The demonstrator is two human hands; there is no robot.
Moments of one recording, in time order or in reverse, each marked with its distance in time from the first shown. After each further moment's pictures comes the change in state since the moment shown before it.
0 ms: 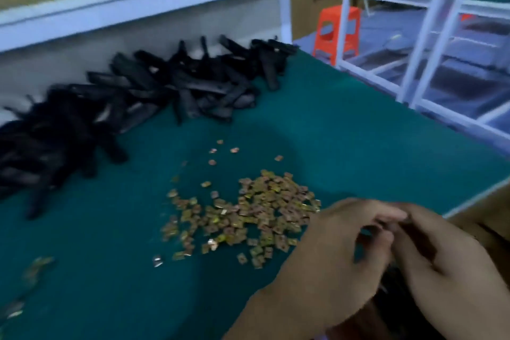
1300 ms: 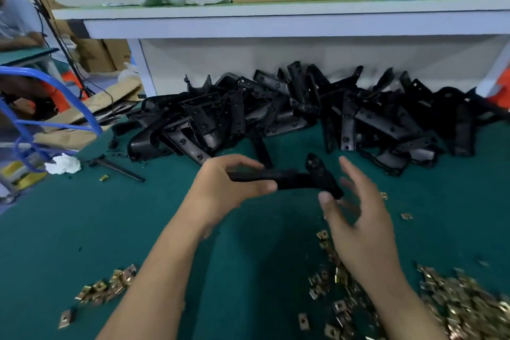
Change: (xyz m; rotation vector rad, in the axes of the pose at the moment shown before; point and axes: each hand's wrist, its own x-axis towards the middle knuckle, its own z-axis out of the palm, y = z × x) left_hand -0.110 -0.121 -0.330 -0.021 0.795 -0.623; right_hand 0.122 -0.174 0.274 0.438 -0.200 -0.474
